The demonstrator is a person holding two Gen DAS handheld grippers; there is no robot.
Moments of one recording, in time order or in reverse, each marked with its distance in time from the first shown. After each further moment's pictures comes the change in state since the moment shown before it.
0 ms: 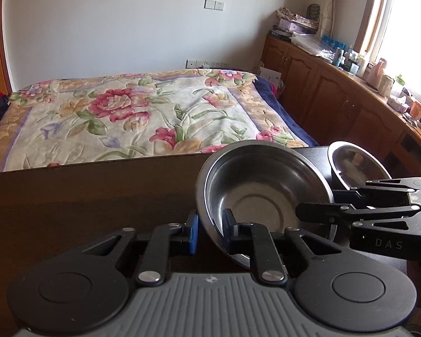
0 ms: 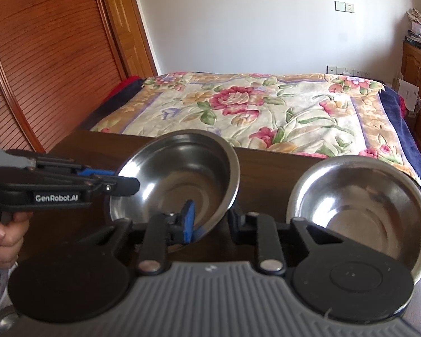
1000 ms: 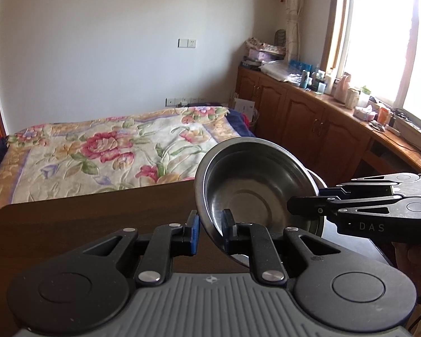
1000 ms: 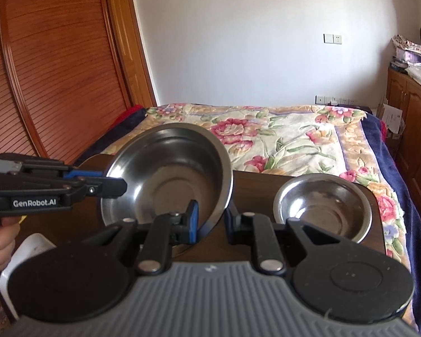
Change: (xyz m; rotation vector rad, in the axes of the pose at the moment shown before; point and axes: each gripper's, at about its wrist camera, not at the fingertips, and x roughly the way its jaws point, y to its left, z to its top) left arm -0.112 -0.043 -0.016 0.096 -0.157 -0.055; right arm -0.095 0.021 -0.013 -0.016 -0.135 -0.035
